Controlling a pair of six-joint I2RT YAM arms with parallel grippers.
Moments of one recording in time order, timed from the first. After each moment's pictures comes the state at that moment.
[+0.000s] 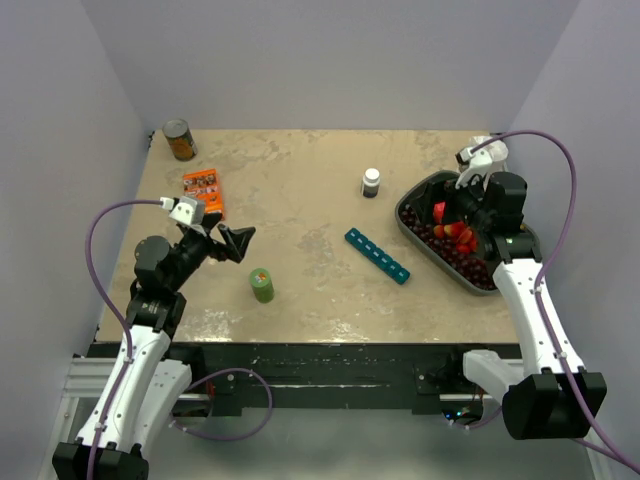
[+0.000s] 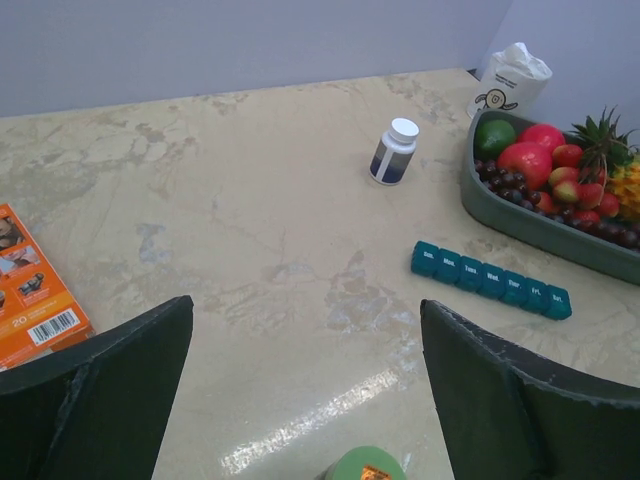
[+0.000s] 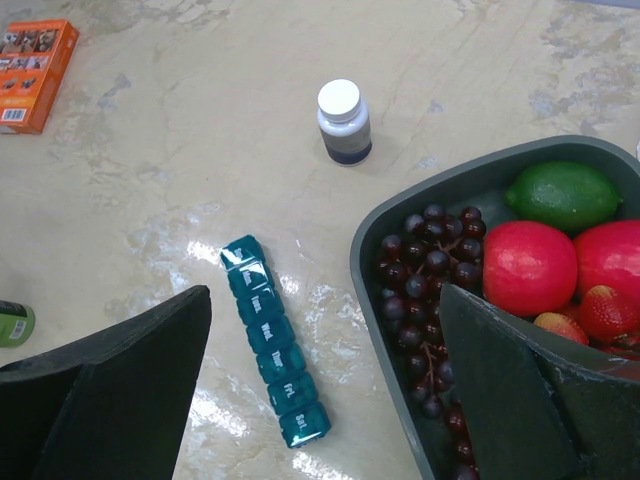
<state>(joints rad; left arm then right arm) -0.11 0.62 0.51 0.07 0.40 -0.19 0.02 1.04 0.95 -0.28 -0.39 0.04</state>
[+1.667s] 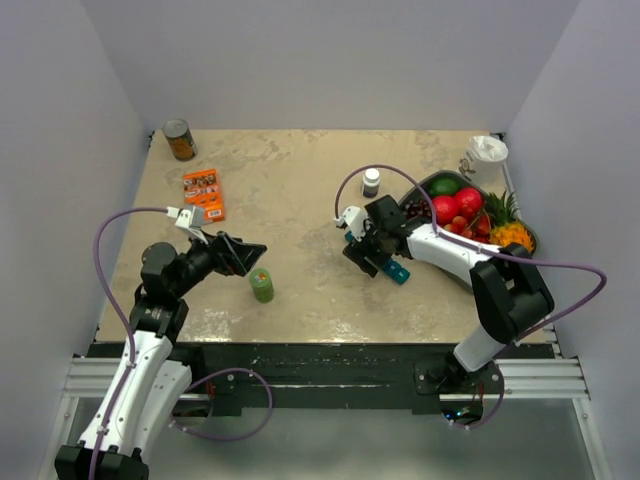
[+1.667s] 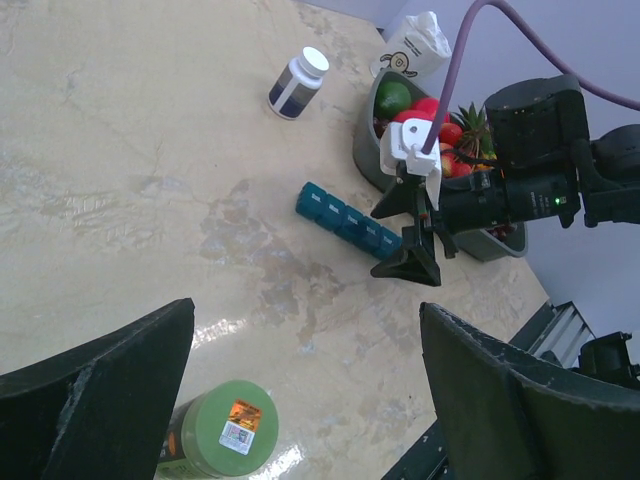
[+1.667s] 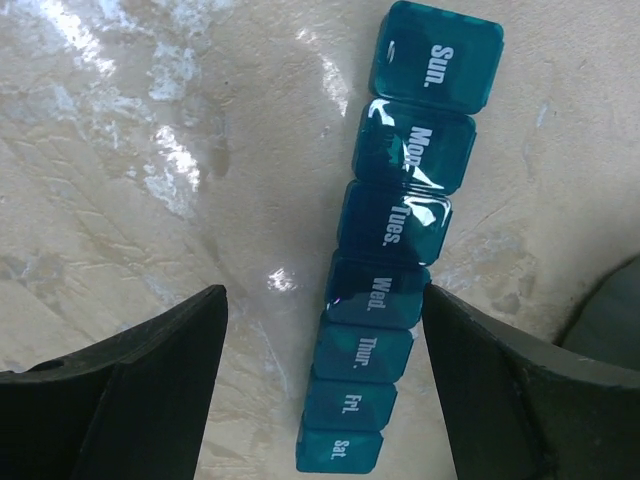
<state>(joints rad) -0.12 0.58 0.44 0.00 0.54 -0.52 0.55 1.61 0.97 -0.40 -0.09 -0.43</state>
